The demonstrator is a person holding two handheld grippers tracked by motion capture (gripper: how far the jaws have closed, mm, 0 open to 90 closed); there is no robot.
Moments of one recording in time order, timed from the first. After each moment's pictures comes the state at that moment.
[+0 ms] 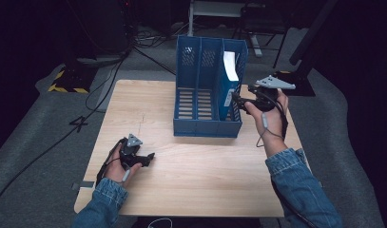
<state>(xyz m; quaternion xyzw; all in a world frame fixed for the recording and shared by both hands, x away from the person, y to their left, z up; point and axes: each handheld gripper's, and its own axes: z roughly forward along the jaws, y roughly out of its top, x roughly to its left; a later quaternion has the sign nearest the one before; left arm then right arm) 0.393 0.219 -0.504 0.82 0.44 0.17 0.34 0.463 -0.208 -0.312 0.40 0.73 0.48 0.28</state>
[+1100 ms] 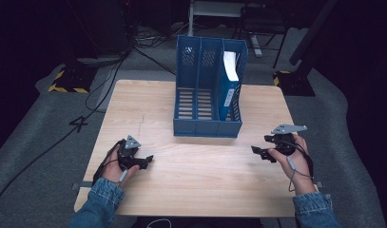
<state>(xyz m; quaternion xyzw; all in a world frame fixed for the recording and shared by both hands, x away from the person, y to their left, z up) 0.387 0.225 -0.504 0.83 0.42 0.16 0.34 0.399 -0.290 -0.420 0.40 0.83 0.36 0.16</state>
